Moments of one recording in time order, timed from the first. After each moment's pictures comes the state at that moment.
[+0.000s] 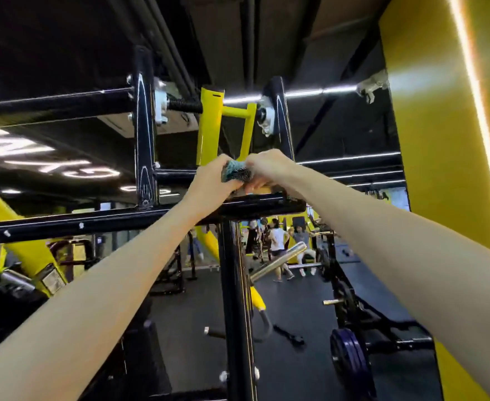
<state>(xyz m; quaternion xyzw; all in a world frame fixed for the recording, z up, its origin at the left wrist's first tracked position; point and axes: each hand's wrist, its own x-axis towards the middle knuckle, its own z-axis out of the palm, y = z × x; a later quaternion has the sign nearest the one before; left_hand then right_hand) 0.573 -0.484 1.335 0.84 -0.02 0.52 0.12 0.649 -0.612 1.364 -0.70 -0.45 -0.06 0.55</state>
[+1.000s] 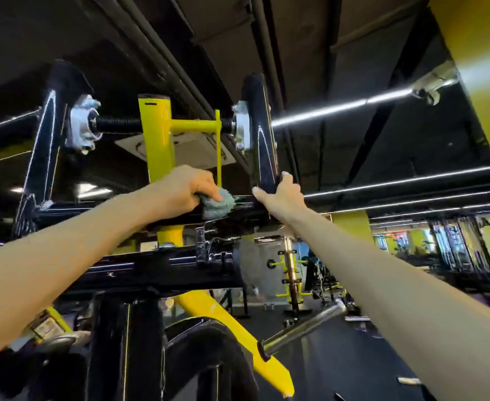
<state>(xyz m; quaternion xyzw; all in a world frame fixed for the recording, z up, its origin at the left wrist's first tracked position) 0.755 -0.424 1.439 0.86 -0.06 0.42 -0.29 0.940 -0.546 1.400 -0.65 -0.44 -0.19 0.59</state>
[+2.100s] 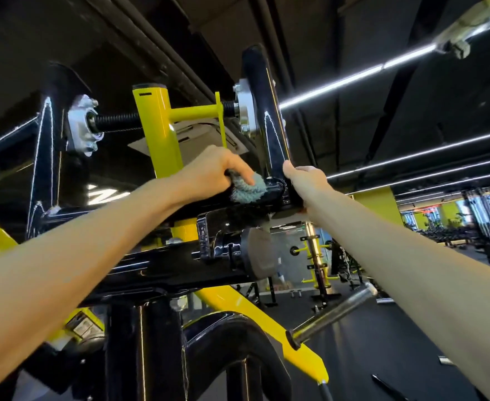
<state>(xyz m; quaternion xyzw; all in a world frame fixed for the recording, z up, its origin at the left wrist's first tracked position) 0.788 -0.451 1.447 0.90 0.01 0.40 -0.16 0.960 -0.532 1.393 -0.49 -0.40 0.03 0.78</state>
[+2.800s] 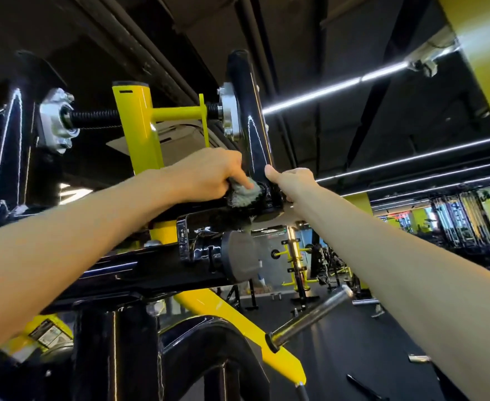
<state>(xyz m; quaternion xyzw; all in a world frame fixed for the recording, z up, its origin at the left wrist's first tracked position) 0.798 -0.478 1.448 0.87 0.03 0.30 -0.38 0.953 -0.557 1.398 -0.54 -0.38 0.01 0.75</state>
